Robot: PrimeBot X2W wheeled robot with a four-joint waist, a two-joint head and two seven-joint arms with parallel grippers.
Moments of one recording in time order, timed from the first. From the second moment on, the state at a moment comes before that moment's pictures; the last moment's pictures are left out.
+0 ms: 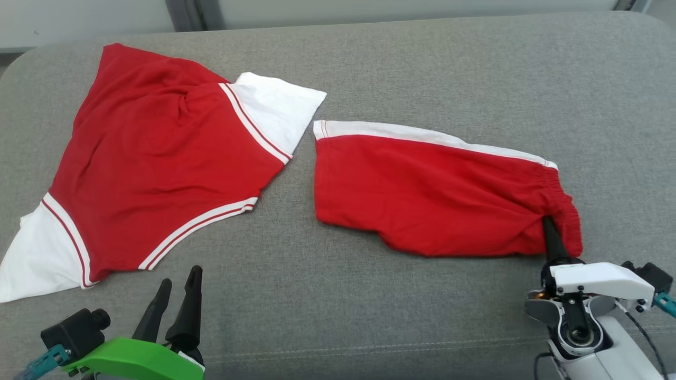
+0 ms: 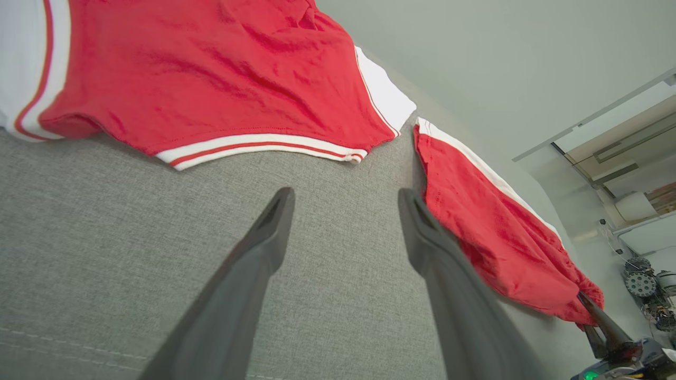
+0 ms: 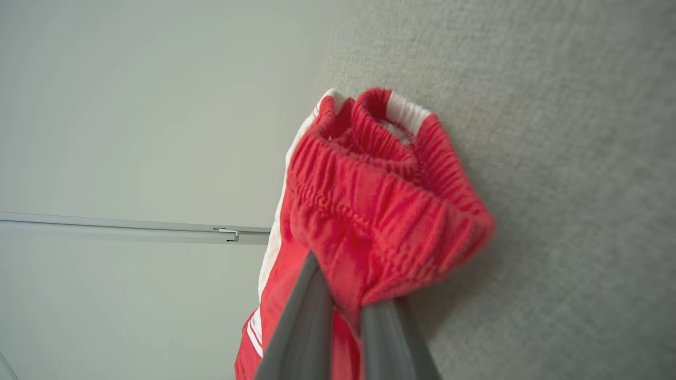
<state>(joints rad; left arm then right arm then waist) 0.16 0.21 -0.24 -0.20 -0.93 0.12 -0.02 -0.17 -0.11 0.20 0.50 1.44 0.12 -0.25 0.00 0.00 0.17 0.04</state>
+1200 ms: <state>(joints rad) 0.10 0.11 -0.32 -0.10 -0.94 0.10 -0.04 -0.17 -0.44 0.40 0.25 0.90 0.06 -0.10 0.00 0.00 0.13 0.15</state>
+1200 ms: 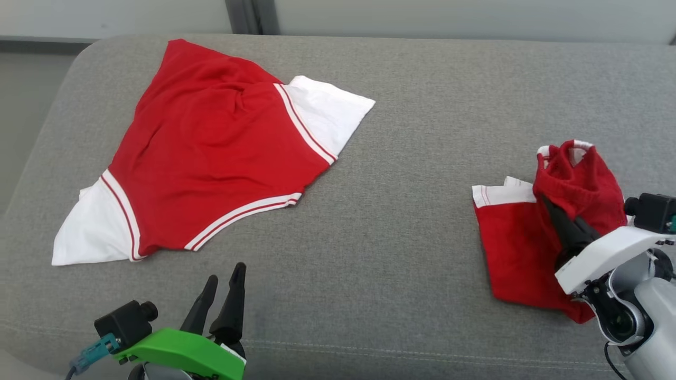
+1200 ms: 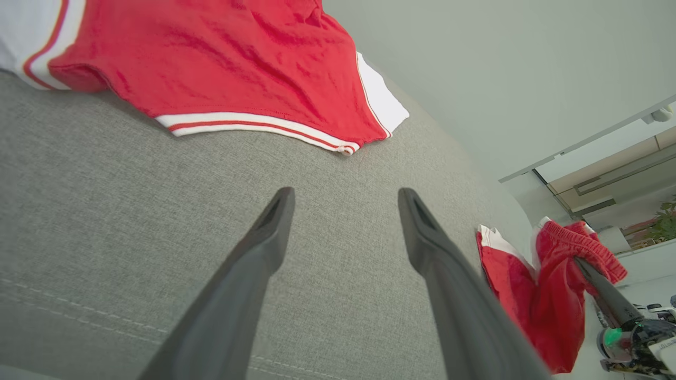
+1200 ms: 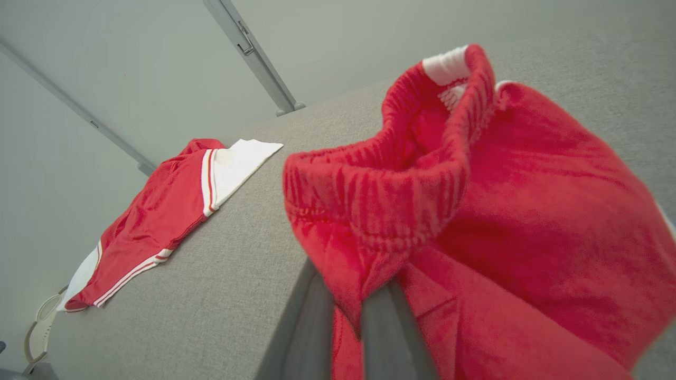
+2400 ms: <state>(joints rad) 0.10 0.11 -0.25 -0.02 -0.97 0.08 -0.09 -0.16 -0.45 0.64 0.12 0.75 0.01 0.14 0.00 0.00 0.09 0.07</state>
